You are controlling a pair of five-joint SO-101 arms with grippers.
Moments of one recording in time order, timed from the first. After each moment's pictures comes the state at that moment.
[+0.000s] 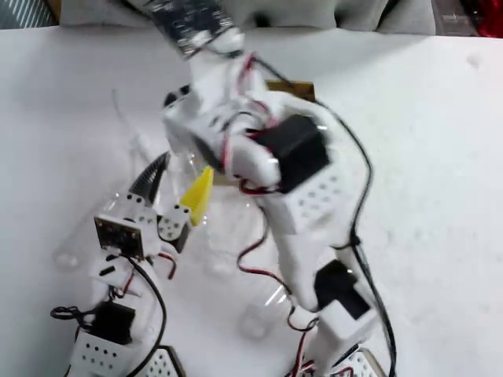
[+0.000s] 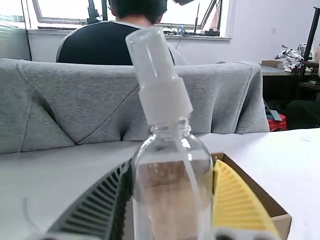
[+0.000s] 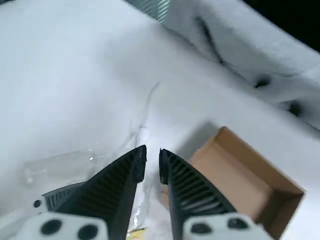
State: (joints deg) left arm 11.1 -103.7 97.1 15.2 3.3; right arm -38.4 9.2 -65.1 97.1 7.3
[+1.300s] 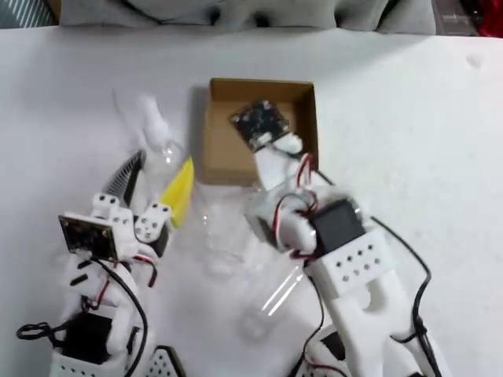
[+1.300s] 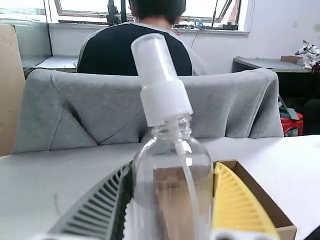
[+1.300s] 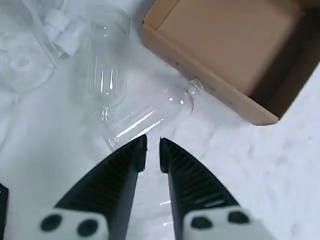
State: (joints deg) left arm 7.3 -101.8 78.8 34.5 3.3; right arm -32.1 -40.0 28.3 75.2 7.3
